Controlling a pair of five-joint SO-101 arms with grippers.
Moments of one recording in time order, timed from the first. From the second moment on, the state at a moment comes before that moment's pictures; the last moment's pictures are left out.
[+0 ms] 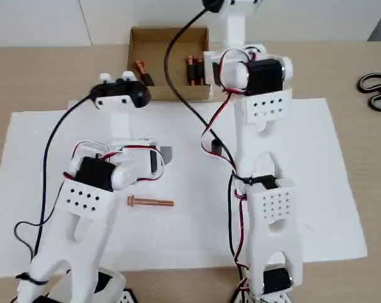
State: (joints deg) left arm 14.0 -32.0 32.2 68.8 22.9; right arm -15.2 44.3 -86.3 99.3 -4.6
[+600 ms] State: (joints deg) left arm 14.8 -32.0 32.2 68.8 22.9; right arm -15.0 2.8 -39.4 99.3 -1.8
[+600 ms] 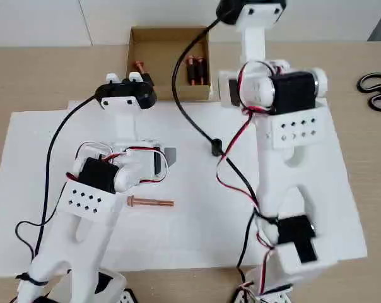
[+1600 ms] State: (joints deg) left arm 14.8 -32.0 38.1 64.8 22.9; right arm -13.1 -0.9 24.1 56.3 6.2
